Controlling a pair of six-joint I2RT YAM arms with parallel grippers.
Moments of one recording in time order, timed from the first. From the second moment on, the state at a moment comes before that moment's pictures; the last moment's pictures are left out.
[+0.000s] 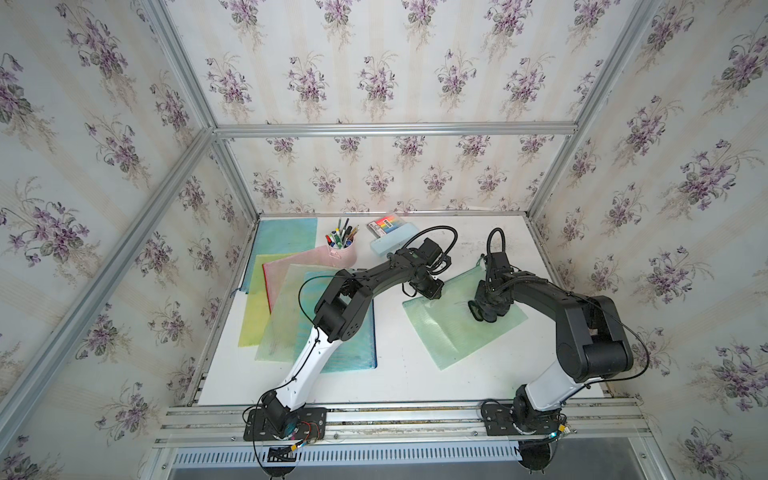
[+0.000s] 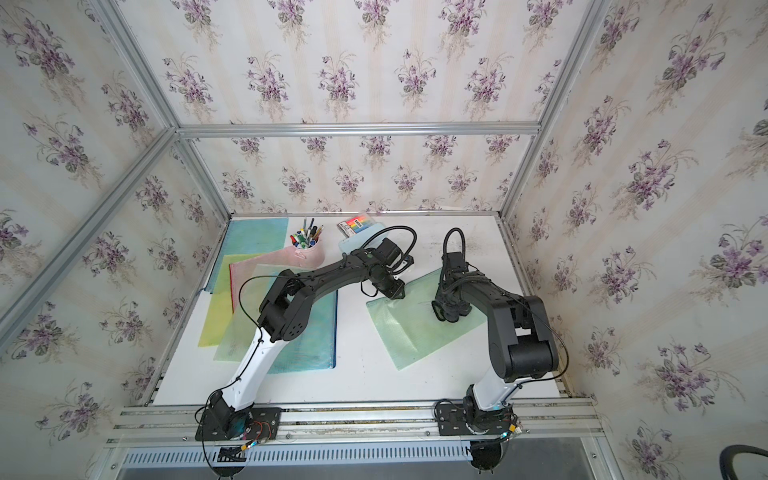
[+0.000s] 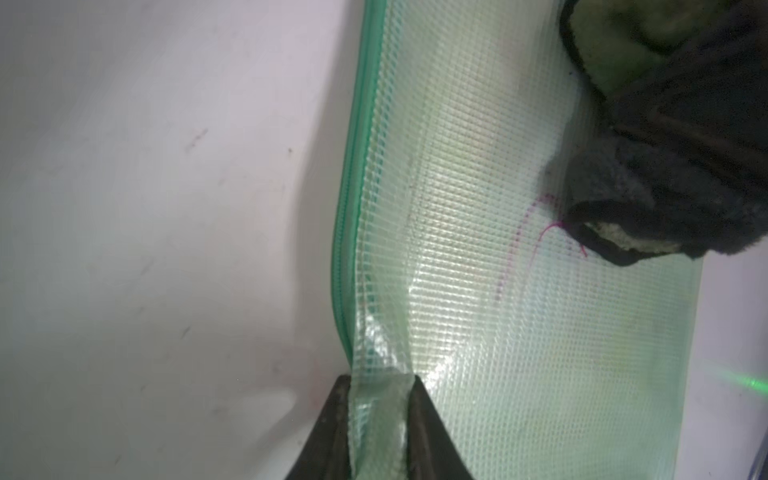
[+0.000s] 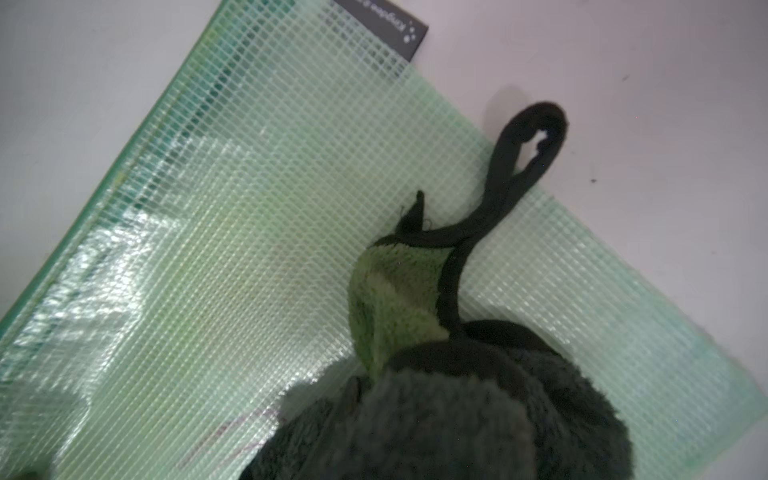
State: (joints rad) left arm -0.72 2.43 1.97 -0.72 0.33 -0.06; right arm 0.16 1.64 0.90 -0.48 0.11 0.49
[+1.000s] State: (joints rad) left arm -0.65 2.04 1.39 -0.58 0.30 -0.46; right arm 0.58 1.68 0.90 -0.46 0.23 0.57
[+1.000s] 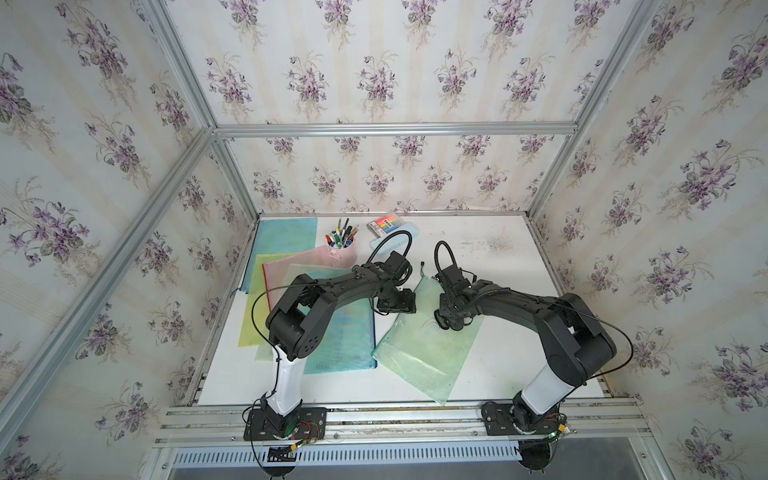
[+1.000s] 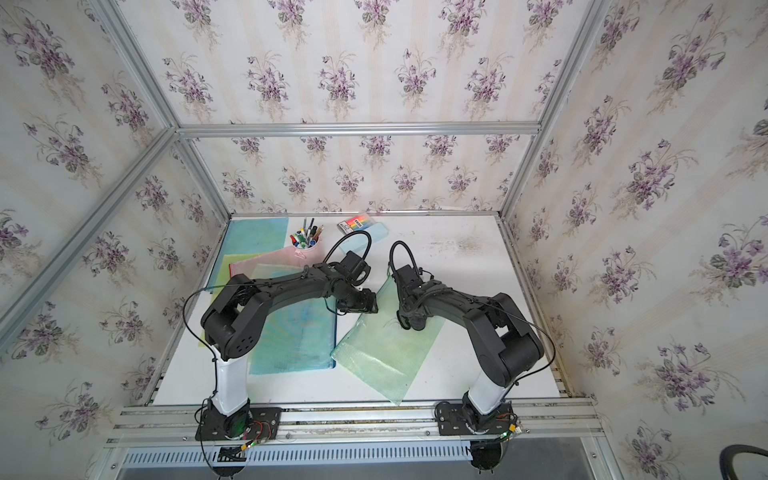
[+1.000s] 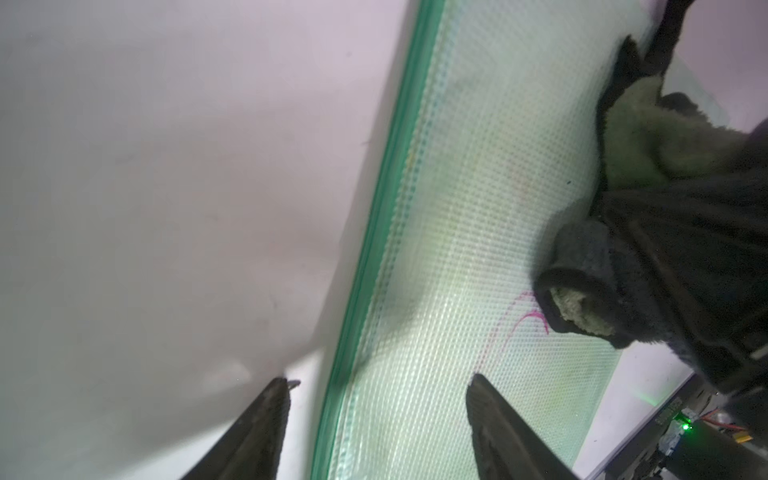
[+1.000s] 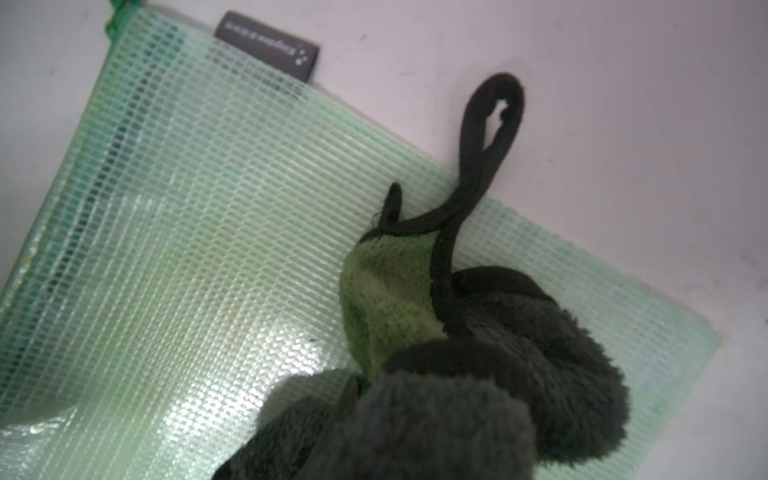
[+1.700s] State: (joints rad) left arm -0.55 2.11 1.22 -0.03 0.98 -0.66; right arm 0.59 1.70 0.89 -0.43 0.27 0.54
